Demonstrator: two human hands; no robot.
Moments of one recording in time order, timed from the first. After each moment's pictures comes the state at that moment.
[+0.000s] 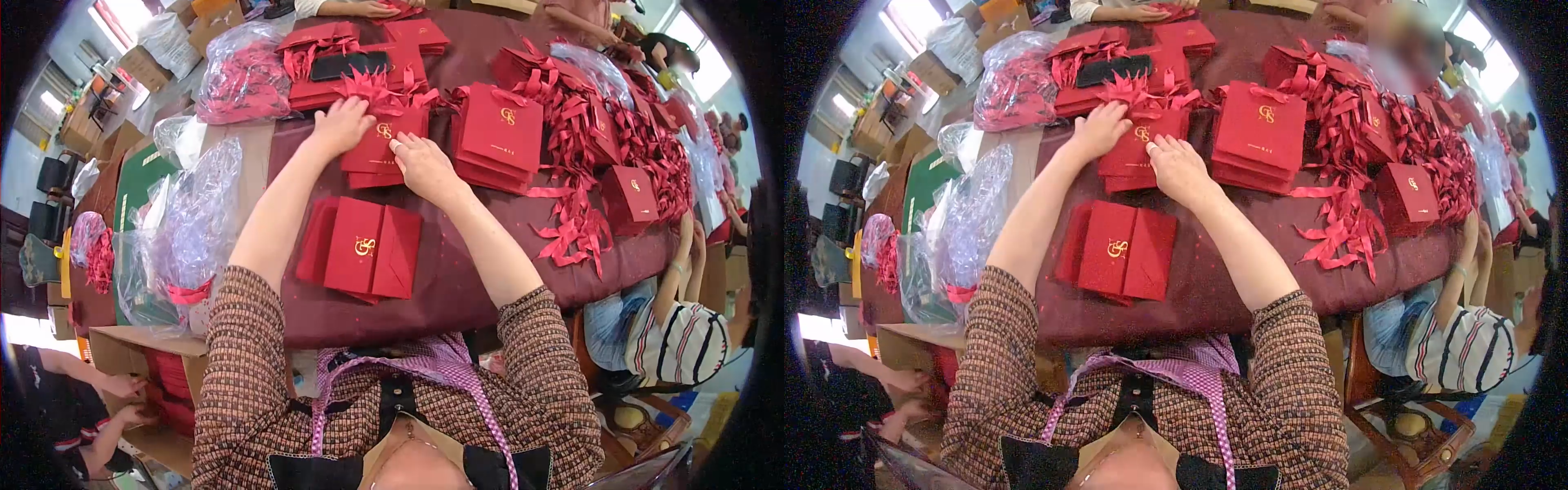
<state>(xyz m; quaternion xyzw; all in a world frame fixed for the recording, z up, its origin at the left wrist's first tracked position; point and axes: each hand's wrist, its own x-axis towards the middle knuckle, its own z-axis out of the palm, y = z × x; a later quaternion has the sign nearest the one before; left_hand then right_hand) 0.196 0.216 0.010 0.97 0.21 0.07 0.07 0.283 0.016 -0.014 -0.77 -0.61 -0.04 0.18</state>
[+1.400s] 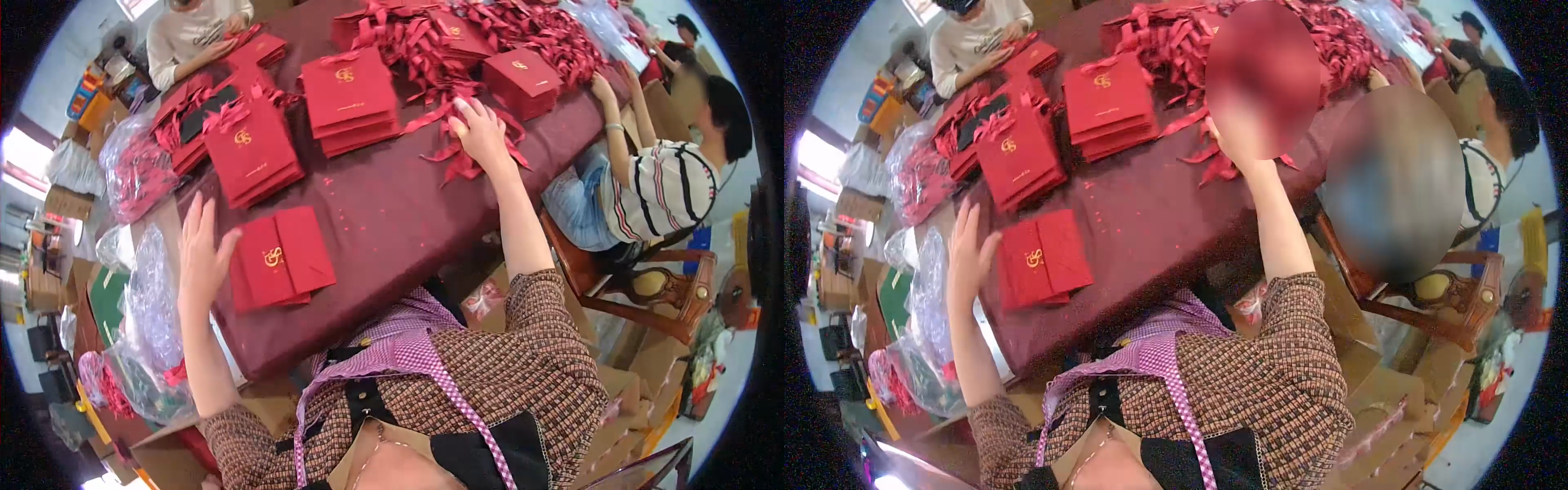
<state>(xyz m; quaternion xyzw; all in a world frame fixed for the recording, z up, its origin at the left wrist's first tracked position) 0.042 0.112 0.083 0.98 0.11 0.15 0.08 0.366 -0.268 -0.011 -0.92 -0.25 -0.26 0.17</state>
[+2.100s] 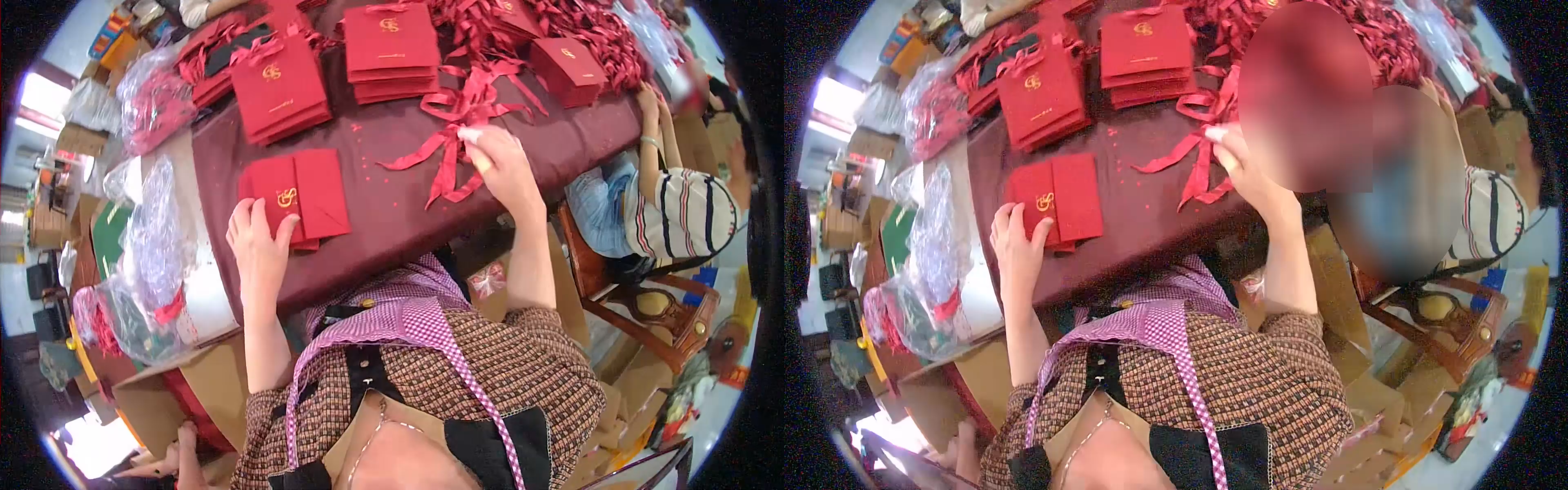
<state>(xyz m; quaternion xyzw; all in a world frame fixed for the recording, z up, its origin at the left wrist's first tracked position) -0.004 0.017 0.029 0.95 0.23 0.20 0.07 0.249 -0.270 0.024 -0.82 -0.42 -0.10 0.37</state>
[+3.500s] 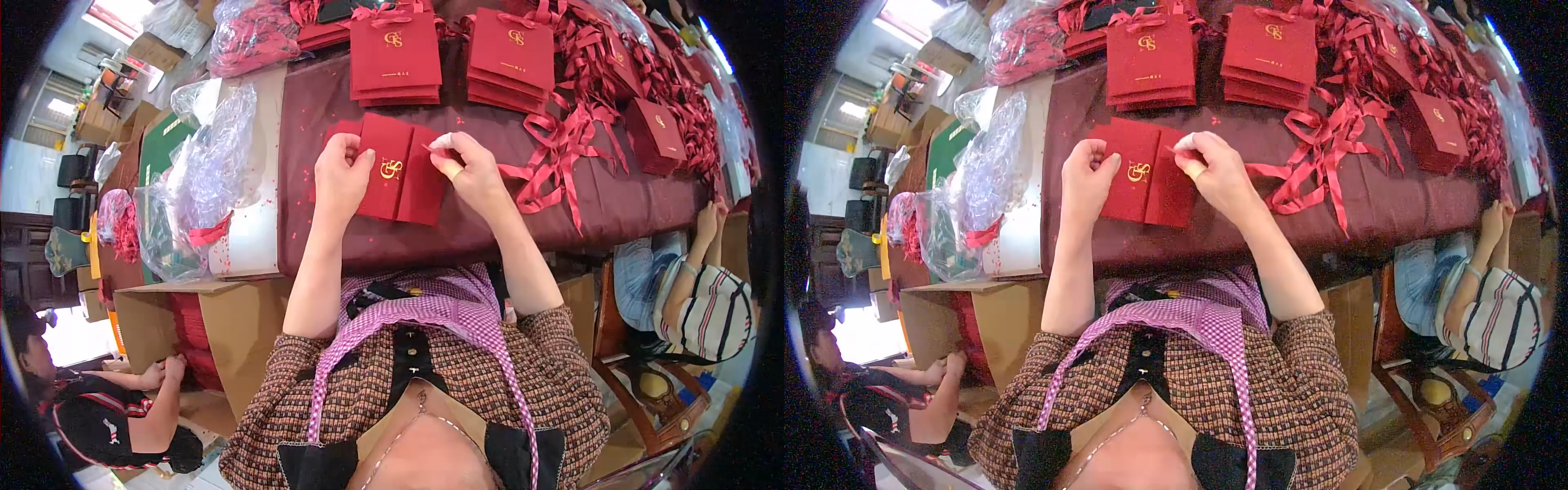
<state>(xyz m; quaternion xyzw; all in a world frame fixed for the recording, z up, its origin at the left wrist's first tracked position) 0.031 0.034 0.028 0.81 0.32 0.31 0.38 0.186 -0.118 0.002 -0.65 -0.45 0.15 0.59</state>
